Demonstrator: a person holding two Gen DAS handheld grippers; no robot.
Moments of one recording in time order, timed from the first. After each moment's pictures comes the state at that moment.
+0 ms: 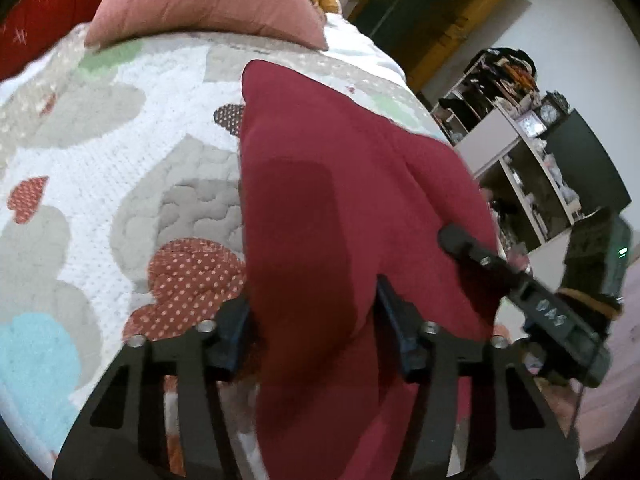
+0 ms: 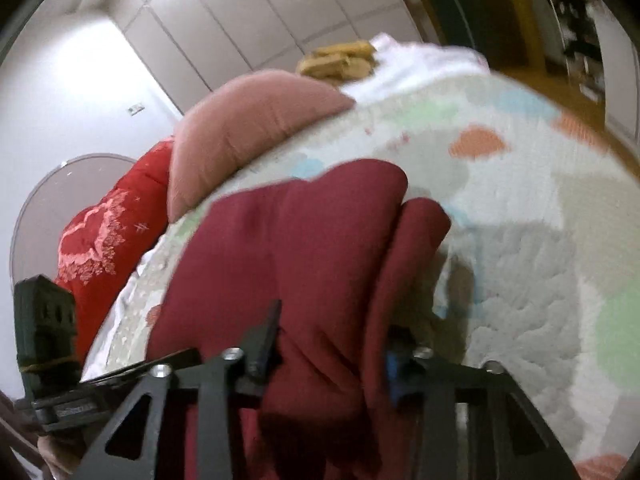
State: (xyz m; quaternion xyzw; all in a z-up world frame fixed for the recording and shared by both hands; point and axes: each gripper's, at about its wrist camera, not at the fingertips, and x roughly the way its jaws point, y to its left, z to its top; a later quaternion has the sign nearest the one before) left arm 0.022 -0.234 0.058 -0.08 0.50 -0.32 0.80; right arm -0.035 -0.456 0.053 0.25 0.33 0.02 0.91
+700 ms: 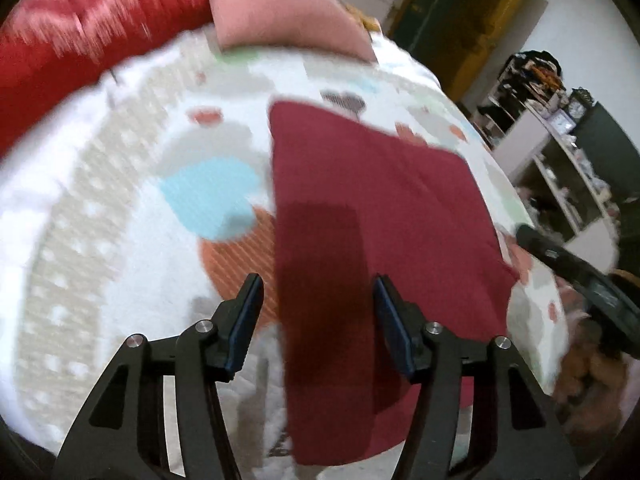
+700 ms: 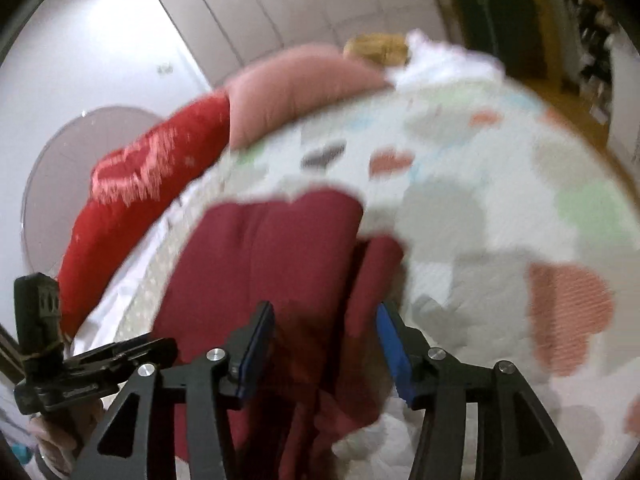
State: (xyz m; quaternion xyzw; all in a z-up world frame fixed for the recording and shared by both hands) left arm -0.112 -0.119 0.090 -0.04 0.46 -0.22 0.86; right arm -0.162 -0.365 0.087 0.19 0.35 0.04 0.92
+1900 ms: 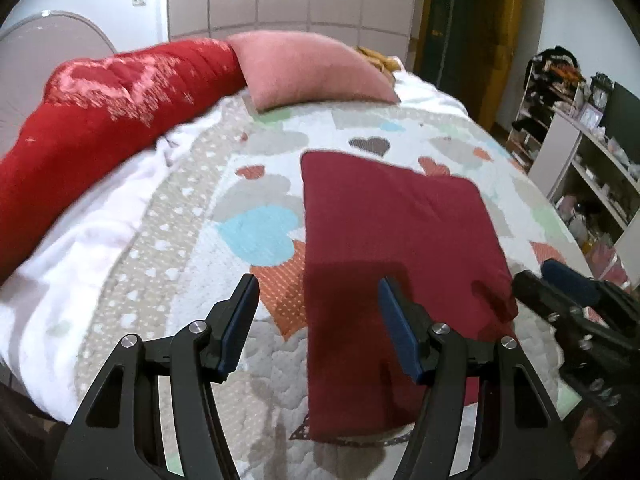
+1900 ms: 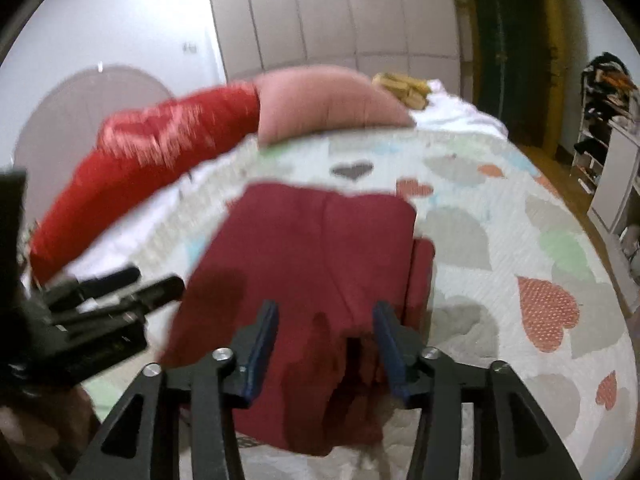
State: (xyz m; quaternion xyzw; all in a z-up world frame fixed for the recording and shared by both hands) left arm -0.159 -0.117 0.110 0.02 0.38 -0.14 0.92; right arm -0.206 -0.295 0.106 0.09 0.32 0.01 0.94
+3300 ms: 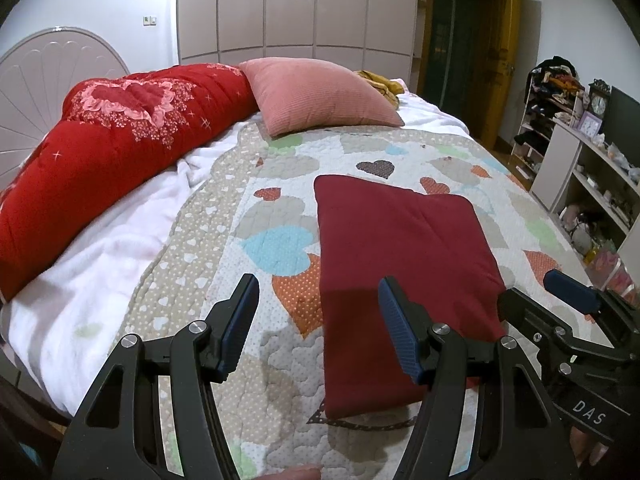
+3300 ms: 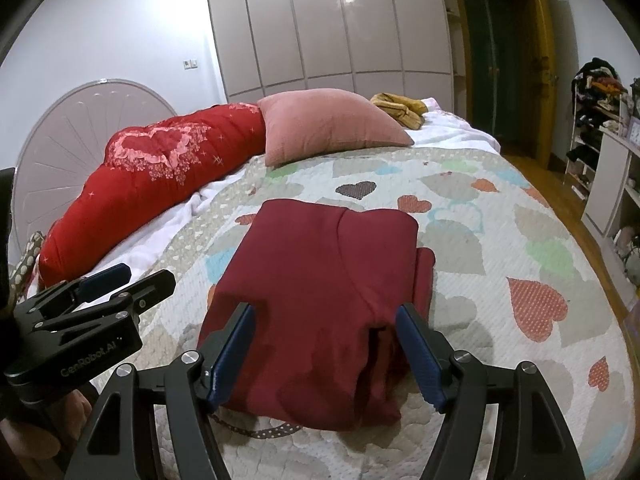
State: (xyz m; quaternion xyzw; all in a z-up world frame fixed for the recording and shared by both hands) left arm -0.180 -0.104 0.128 0.03 0.35 -0.14 0.93; right arm -0.227 -0.271 0.120 0.08 0.31 0.00 0.95
